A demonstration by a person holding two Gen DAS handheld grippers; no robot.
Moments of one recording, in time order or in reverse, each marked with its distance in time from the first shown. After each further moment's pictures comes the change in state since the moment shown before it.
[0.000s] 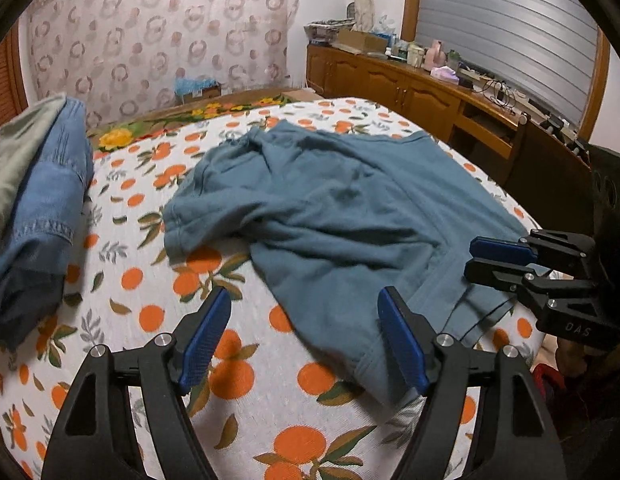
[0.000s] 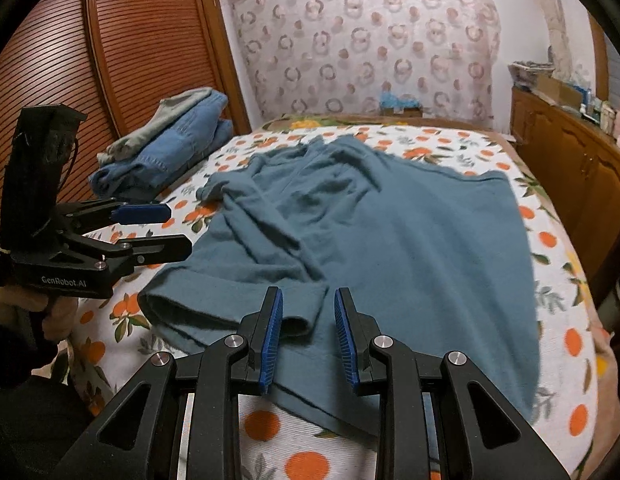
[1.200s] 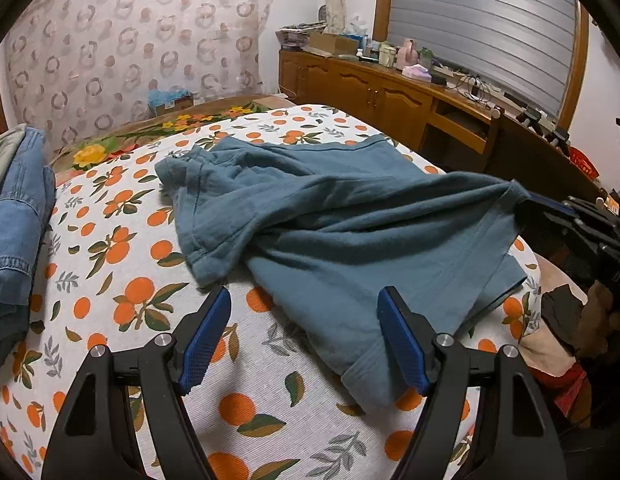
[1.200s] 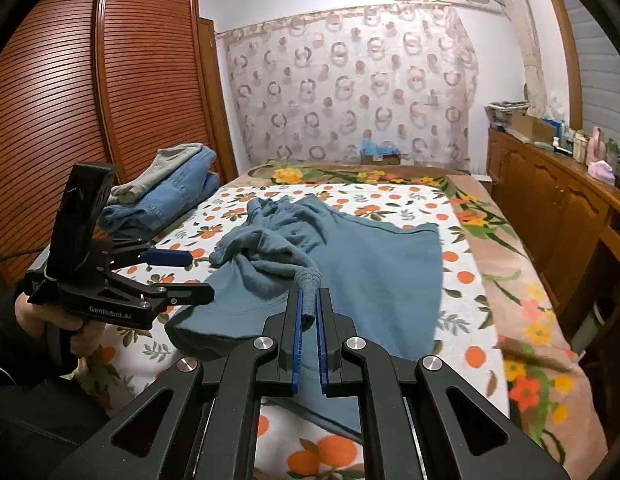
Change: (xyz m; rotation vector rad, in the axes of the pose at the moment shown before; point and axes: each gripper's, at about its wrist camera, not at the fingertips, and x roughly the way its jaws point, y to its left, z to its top) left arm 0.005 -0.042 0.018 0.055 -0.025 -0.071; right arm -0.091 -0.003 -0.015 -0.014 -0.181 -0.081
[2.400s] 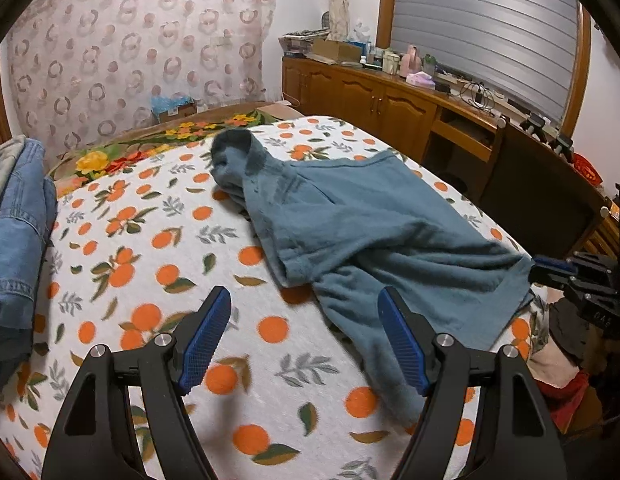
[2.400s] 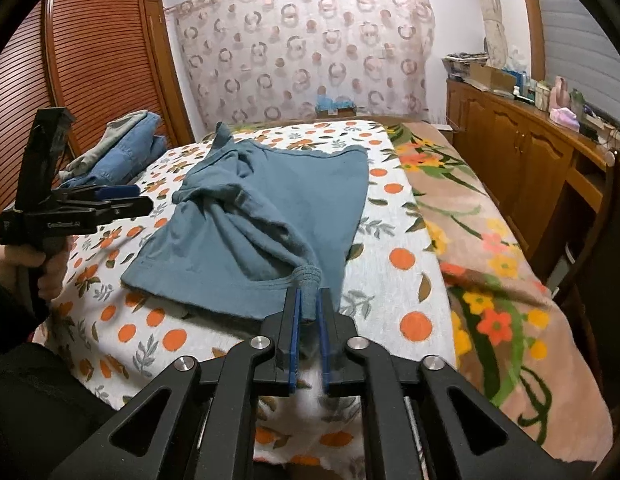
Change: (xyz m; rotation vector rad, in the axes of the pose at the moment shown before) left arm 0.004 0.011 0.017 -0.004 -0.030 0.012; right arm -0.029 -0.030 -0.018 0.096 0.149 -0.114
